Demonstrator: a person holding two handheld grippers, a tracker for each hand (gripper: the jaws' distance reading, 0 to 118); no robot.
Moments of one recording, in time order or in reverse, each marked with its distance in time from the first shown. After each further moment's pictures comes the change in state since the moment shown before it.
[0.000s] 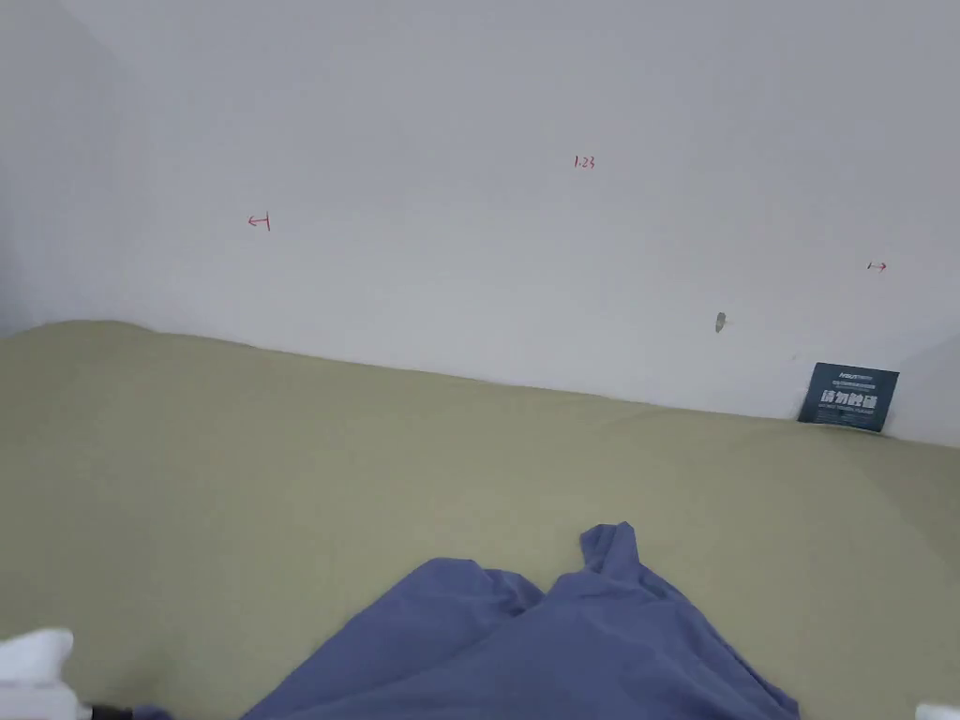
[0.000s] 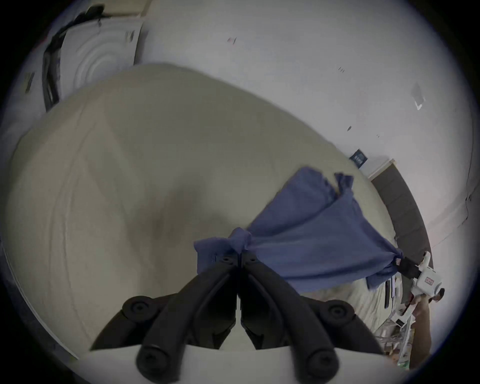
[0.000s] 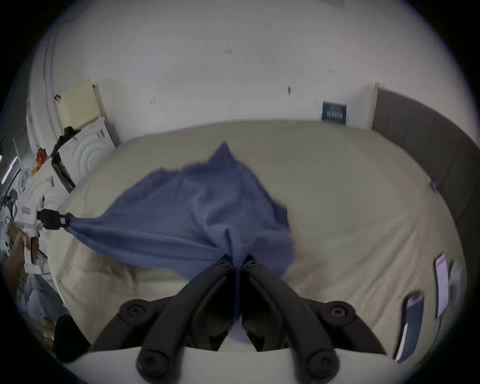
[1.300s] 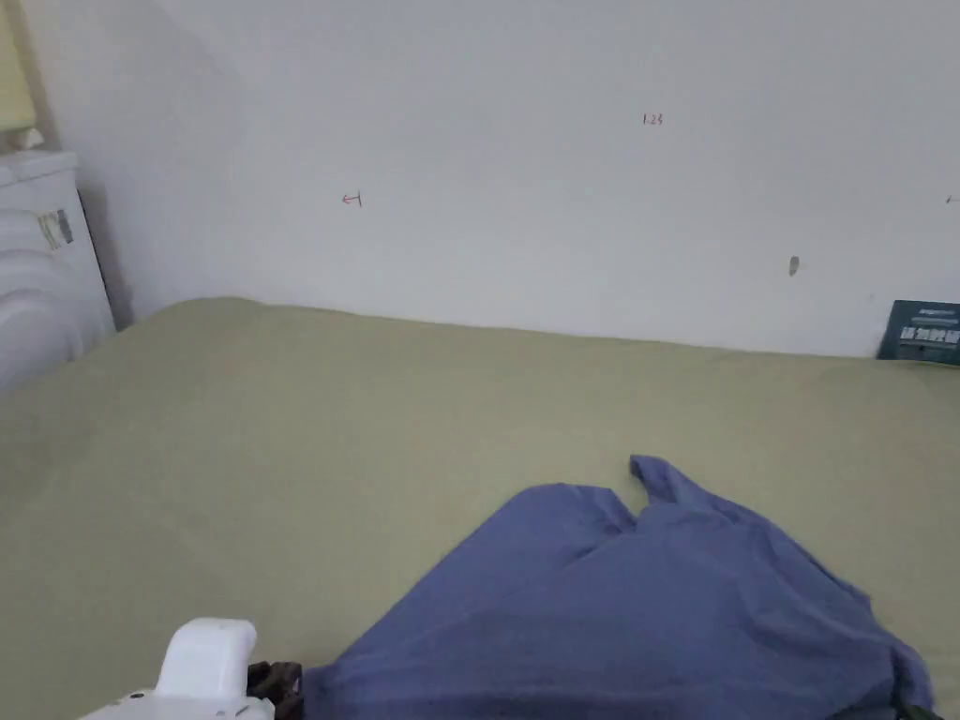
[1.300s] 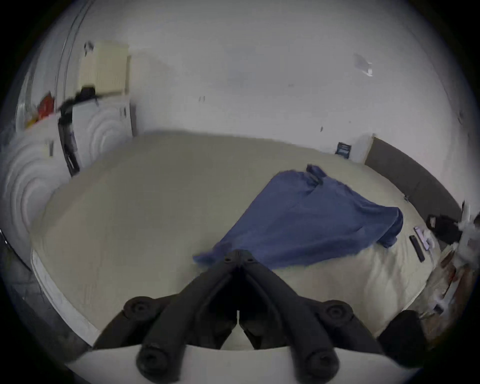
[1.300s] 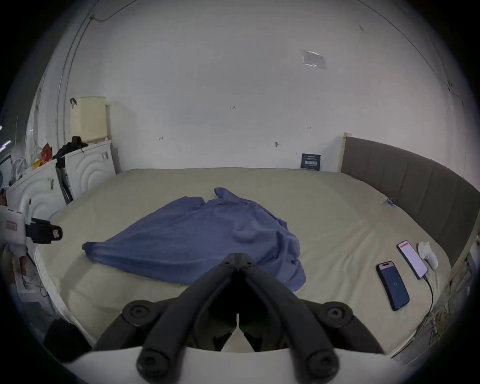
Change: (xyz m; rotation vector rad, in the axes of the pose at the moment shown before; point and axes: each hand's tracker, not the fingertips) left arm 0.009 -0.094 0.090 0.266 0.091 -0.278; right arm -0.123 -0.095 0.115 0.387 -0.140 0.053
